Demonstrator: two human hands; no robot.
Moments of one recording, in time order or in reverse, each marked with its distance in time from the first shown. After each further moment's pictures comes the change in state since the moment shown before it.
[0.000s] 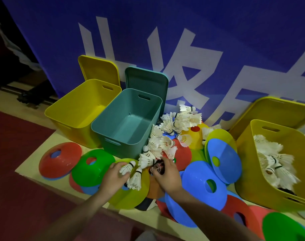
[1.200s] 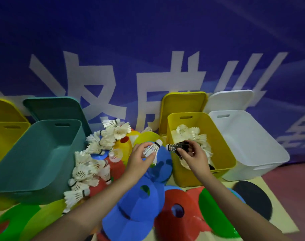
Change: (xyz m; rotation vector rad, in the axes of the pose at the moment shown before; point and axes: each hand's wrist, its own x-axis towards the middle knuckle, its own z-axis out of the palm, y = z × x) left_hand 0.009 0.310 0.171 -0.408 -0.293 0.479; right_hand -0.050 0.156 -0.281 0.468 0.569 0.190
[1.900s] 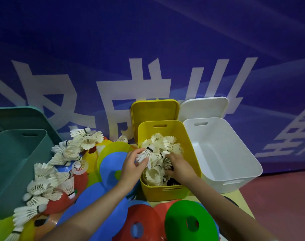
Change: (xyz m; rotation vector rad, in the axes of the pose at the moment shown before) left_hand 0.035 0.035 0.135 0.002 0.102 -0.066; right_hand 0.082 0.087 -0.094 -0.801 -0.494 -0.245
